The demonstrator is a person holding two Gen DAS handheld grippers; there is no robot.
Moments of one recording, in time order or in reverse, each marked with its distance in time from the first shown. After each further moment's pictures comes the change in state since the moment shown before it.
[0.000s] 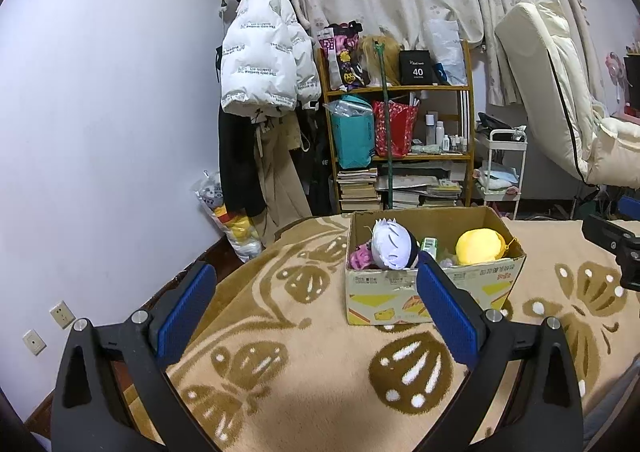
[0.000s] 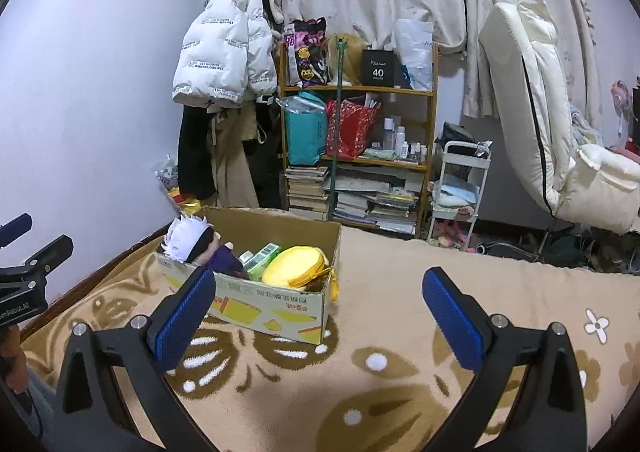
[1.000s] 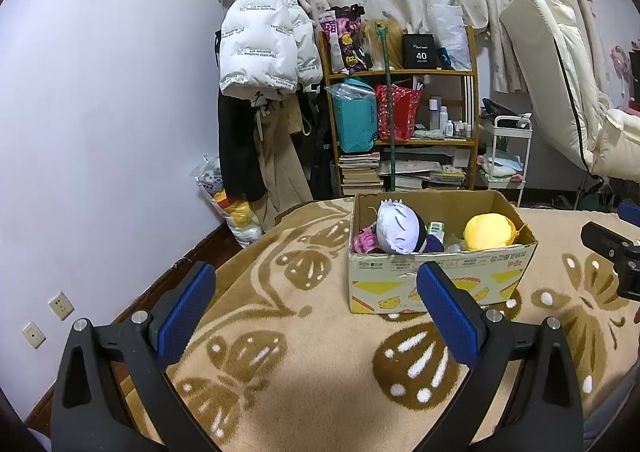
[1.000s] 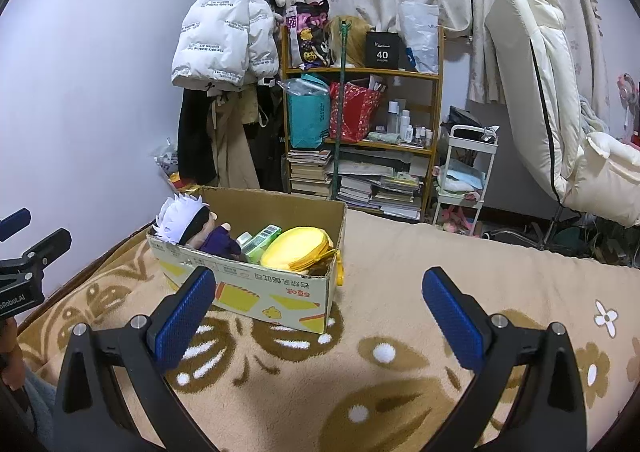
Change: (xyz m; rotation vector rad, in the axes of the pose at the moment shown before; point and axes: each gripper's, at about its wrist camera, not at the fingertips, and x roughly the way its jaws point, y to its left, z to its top) left arm 0.023 -0.001 -0.009 -0.004 0.052 0.005; right arm 0.025 -0.002 -0.013 0.004 0.046 0.009
